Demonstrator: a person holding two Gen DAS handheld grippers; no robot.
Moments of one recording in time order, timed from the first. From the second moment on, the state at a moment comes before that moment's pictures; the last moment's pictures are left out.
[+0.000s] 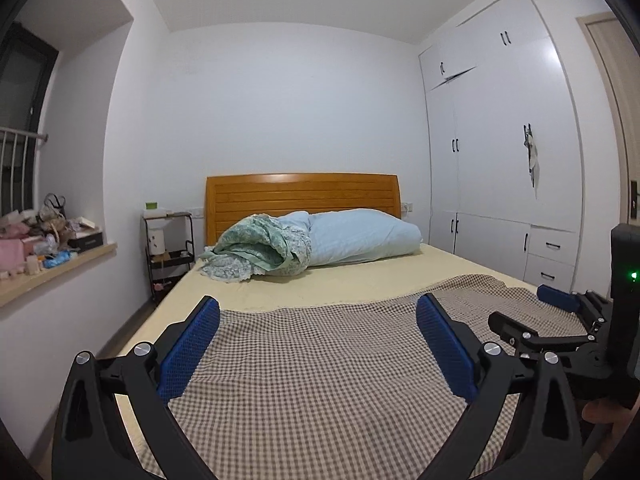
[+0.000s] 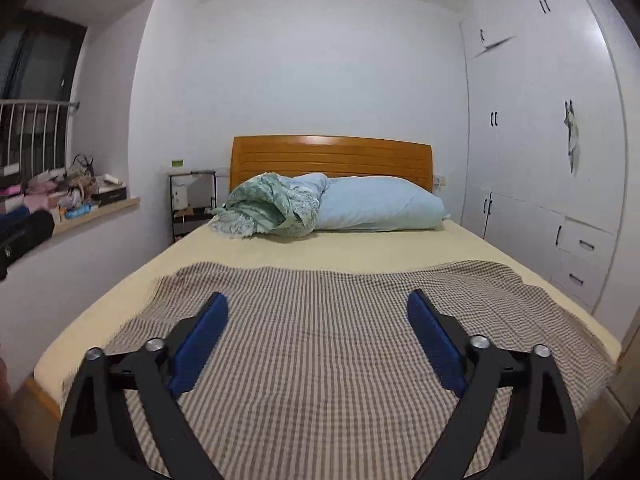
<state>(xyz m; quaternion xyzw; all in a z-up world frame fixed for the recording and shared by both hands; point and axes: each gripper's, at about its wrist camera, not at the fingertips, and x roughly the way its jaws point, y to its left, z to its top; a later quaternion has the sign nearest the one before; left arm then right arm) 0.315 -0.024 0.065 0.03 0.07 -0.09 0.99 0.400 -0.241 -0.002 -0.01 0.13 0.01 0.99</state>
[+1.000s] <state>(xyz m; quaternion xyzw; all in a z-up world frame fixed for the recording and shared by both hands) -0.008 0.015 0.039 0.02 0.07 -0.06 1.00 0.146 -0.217 -0.037 0.02 0.13 0.01 0.99</state>
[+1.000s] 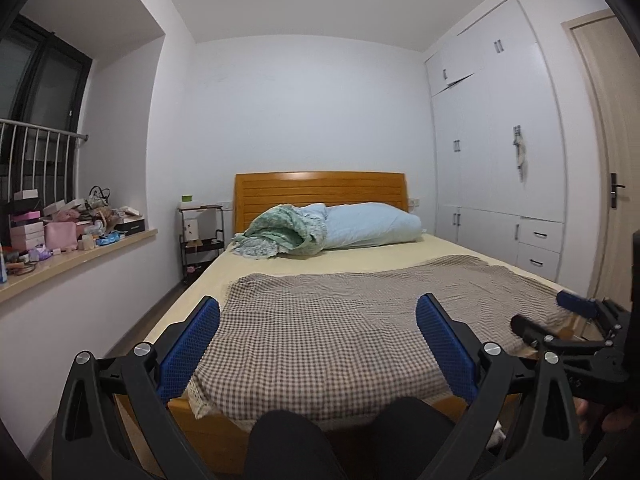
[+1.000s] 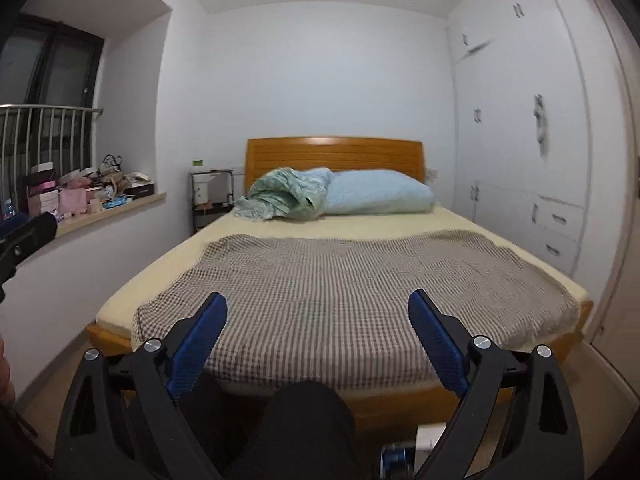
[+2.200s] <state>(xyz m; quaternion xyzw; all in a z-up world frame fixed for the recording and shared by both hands) -0.101 0.029 0.031 0.01 0.05 -0.03 1.00 0.066 -0.204 -0.053 -0.01 0.12 0.01 0.99</state>
